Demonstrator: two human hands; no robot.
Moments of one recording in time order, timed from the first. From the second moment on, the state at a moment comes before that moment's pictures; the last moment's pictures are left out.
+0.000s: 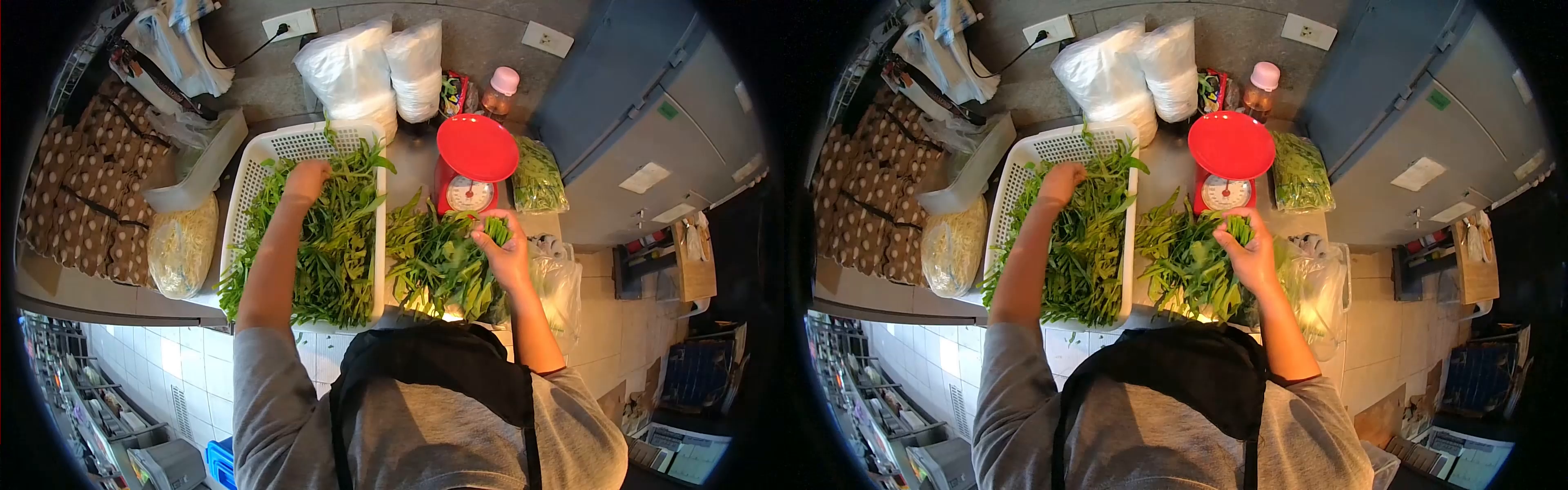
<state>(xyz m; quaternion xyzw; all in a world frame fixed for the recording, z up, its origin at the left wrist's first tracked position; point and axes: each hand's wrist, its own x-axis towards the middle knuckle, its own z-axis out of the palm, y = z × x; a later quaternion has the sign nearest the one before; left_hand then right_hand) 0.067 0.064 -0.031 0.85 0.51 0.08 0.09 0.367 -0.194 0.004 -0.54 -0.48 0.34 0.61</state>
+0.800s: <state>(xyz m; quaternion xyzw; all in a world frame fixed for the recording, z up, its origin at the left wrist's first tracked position) 0.148 -0.131 0.038 0.83 0.33 0.32 0.32 0.331 -0.191 -0.002 -0.51 -0.52 0.23 0.64</state>
